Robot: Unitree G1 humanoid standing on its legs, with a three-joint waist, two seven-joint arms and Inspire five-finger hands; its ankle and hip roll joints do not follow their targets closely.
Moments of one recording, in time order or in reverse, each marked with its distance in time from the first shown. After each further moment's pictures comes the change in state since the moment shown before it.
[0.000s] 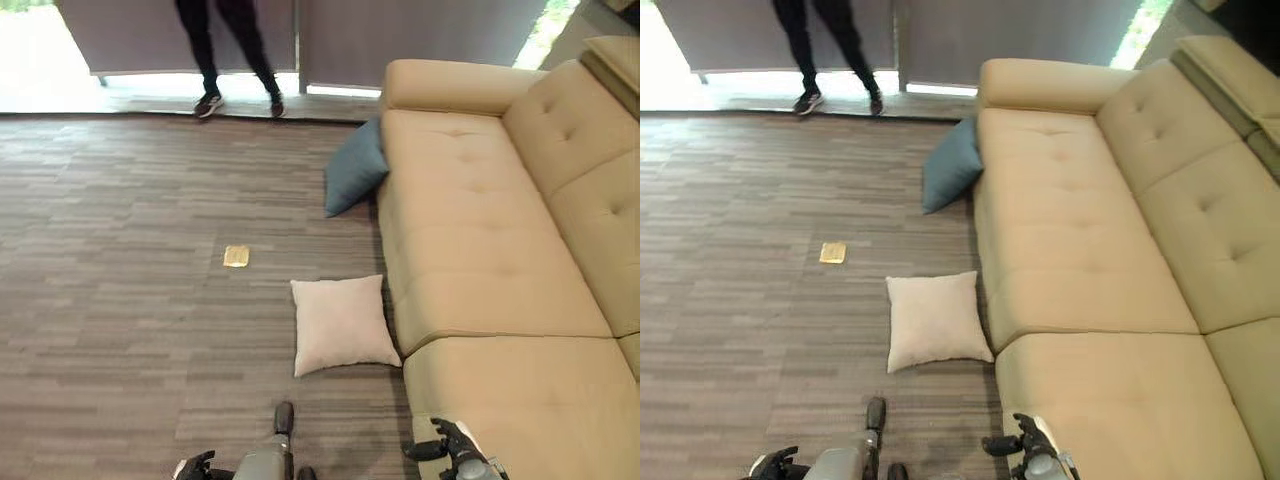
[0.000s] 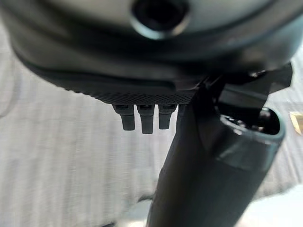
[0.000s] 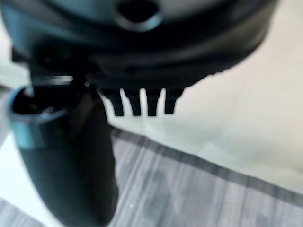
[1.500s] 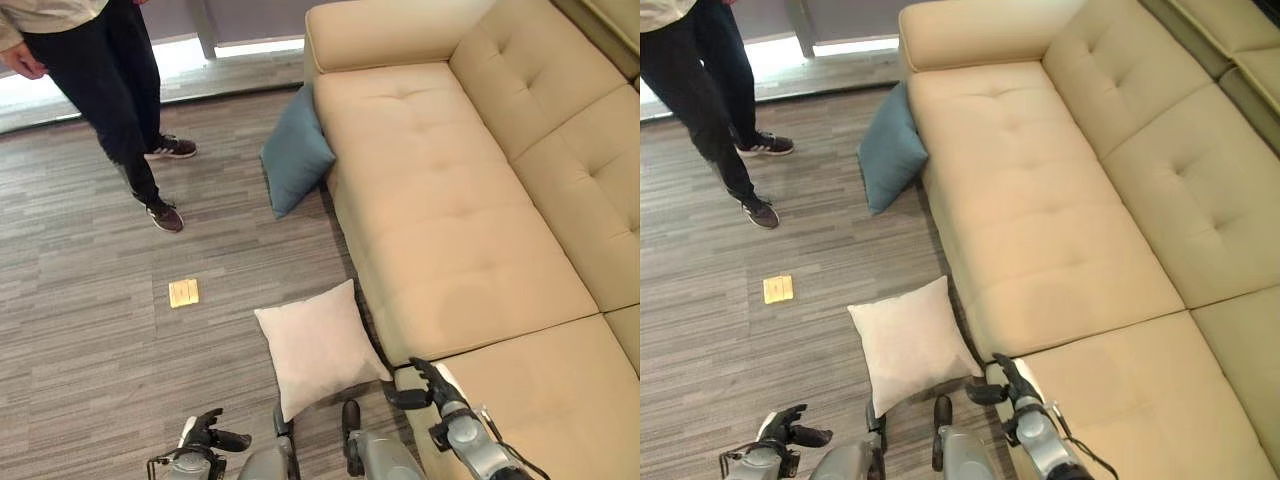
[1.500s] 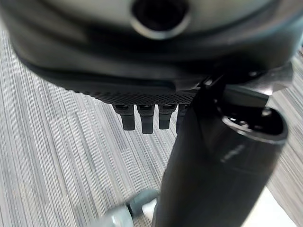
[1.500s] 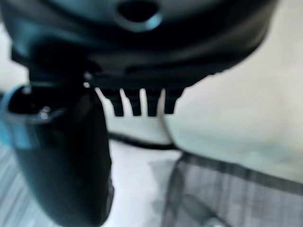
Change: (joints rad) left arm -0.088 0.047 -0.031 -0.048 0.048 -0.023 0.033; right arm -0.107 -0.068 0.060 -0.378 -0.011 -0.022 0.000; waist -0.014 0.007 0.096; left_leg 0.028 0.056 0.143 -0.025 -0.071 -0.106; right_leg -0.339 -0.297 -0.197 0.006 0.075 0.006
